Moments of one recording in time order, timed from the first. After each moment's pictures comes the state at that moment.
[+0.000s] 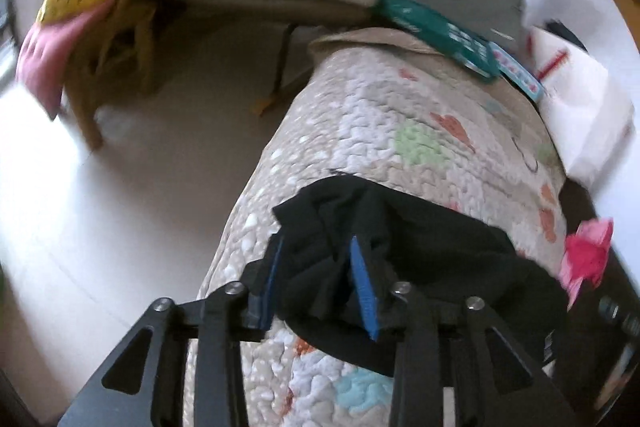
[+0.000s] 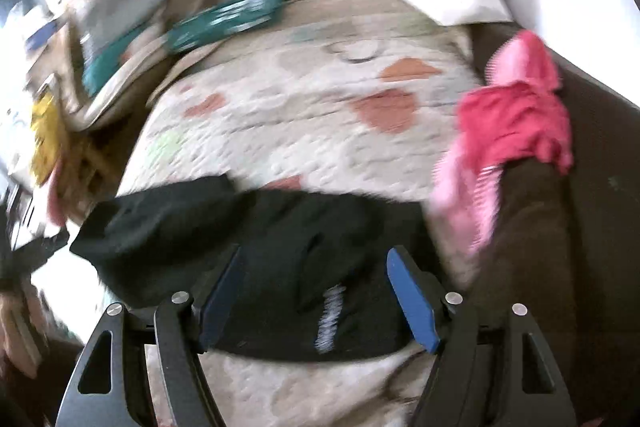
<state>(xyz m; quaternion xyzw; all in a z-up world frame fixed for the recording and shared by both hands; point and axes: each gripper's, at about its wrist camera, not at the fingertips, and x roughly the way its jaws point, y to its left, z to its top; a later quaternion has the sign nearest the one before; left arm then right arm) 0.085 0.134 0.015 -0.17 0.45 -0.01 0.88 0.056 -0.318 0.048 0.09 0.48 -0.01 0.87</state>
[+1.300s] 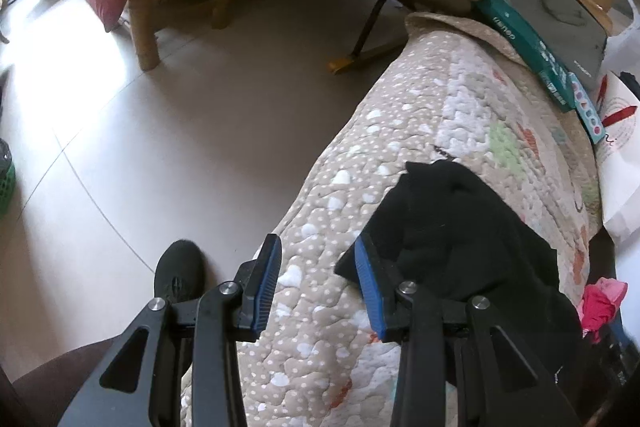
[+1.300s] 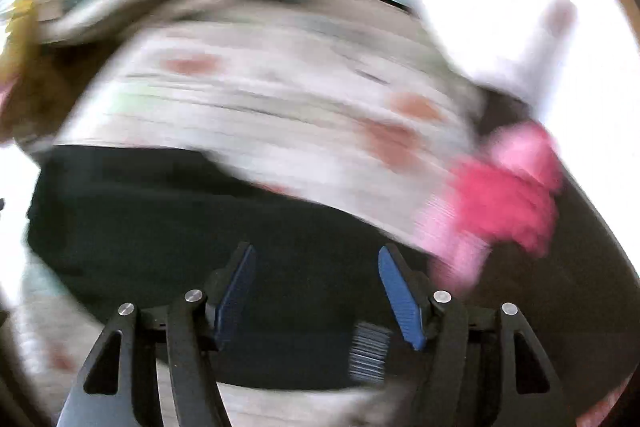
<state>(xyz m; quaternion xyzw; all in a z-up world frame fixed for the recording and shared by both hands) 0.076 0.190 -0.034 -0.28 0.52 0.10 0.81 0.102 -0.210 0.049 -0.12 0.50 0.00 0.86</state>
